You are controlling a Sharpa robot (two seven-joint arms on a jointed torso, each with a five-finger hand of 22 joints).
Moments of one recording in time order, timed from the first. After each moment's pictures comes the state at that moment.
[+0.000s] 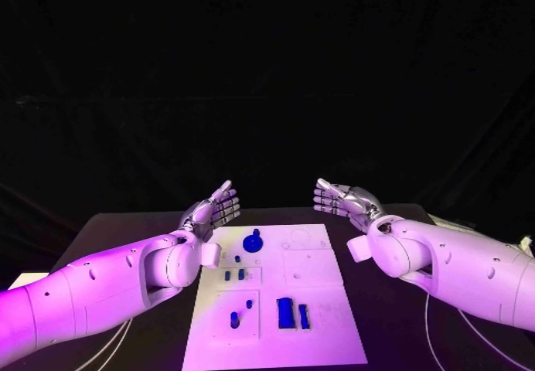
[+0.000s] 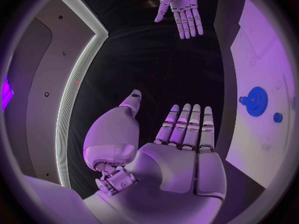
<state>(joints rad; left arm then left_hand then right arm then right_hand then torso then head) 1.07 -0.74 -0.02 1.34 0.16 -0.34 0.44 0.78 -0.02 0.17 0.00 0.04 0.56 0.09 0.01 0.01 0.59 0.11 0.01 0.01 0.54 0.10 0.04 0.01 0.12 0.41 0.17 0.01 0.22 1.14 -0.69 -0.03 1.27 -0.19 -0.29 0.32 0.84 0.04 -0.01 0.00 0.05 0.53 0.12 0.01 0.06 0.58 0.10 0.01 0.06 0.61 0.05 0.01 0.06 0.13 0.52 0.15 0.12 0.15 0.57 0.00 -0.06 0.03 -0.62</state>
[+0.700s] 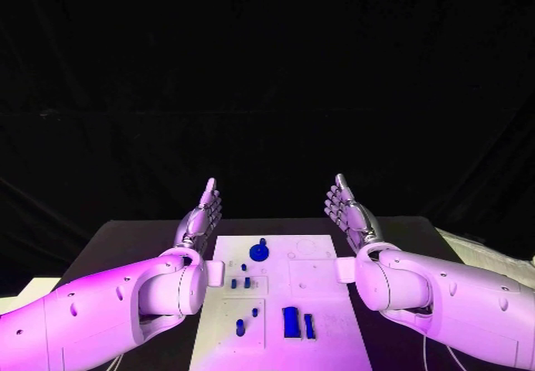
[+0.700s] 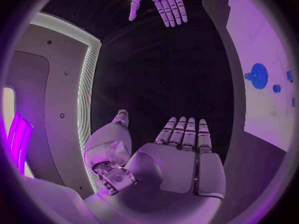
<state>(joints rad) 1.05 -0.78 0.00 1.57 0.03 -0.73 0.49 0.33 0.00 0.03 0.00 0.01 0.23 0.00 0.01 0.00 0.24 0.01 0.01 0.00 0.22 0.00 0.01 0.00 0.03 0.17 0.03 0.01 0.08 1.05 -0.78 0.00 1.57 -0.02 -0.72 0.48 0.35 0.00 -0.01 0.00 0.01 0.22 0.01 0.01 0.00 0.24 0.00 0.01 0.00 0.25 0.00 0.00 0.00 0.03 0.22 0.02 0.01 0.02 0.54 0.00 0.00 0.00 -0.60</state>
